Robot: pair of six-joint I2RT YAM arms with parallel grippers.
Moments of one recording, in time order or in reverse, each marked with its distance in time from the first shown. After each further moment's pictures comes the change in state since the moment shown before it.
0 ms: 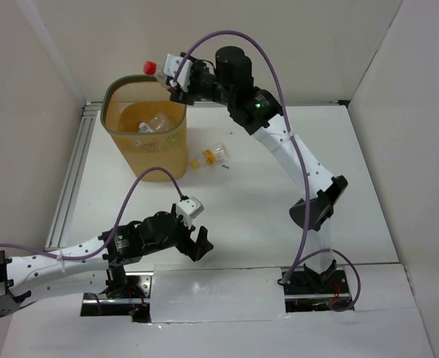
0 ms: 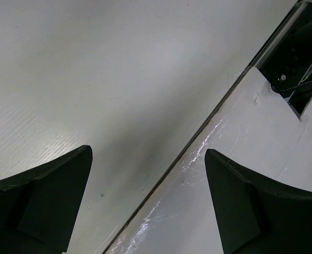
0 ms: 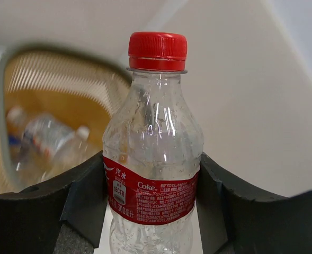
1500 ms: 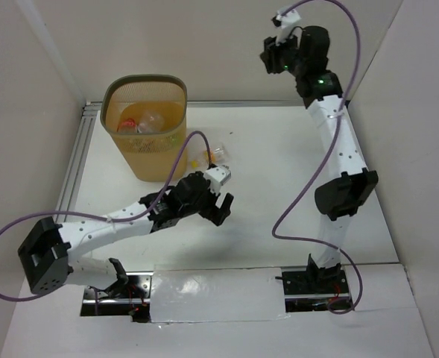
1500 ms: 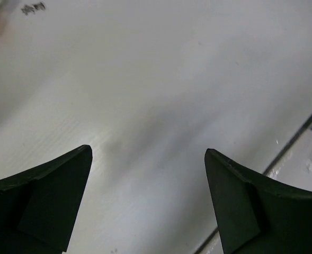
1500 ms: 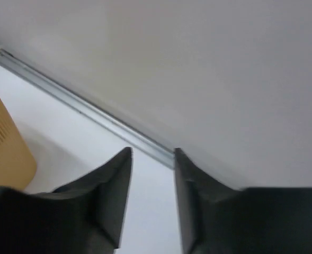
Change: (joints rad) left arm 0.161 0.428 0.294 0.076 0.015 0.187; right arm -0.430 0.015 -0.067 0.150 0.126 0.583
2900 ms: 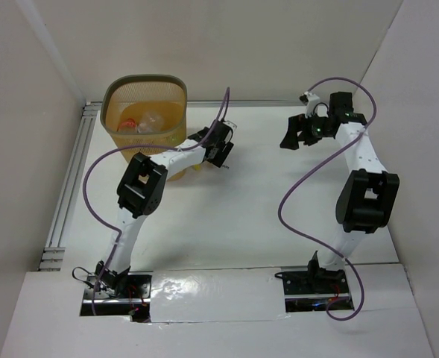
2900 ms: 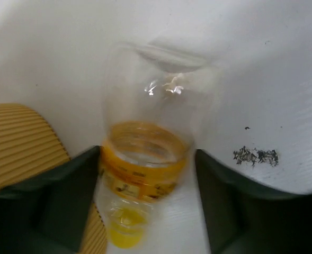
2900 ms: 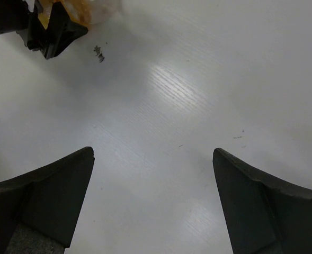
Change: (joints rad) left arm 0.377 1.022 0.969 -0.253 -0.230 0.288; right arm -0.398 -0.207 -0.746 -0.351 -0.480 -0.127
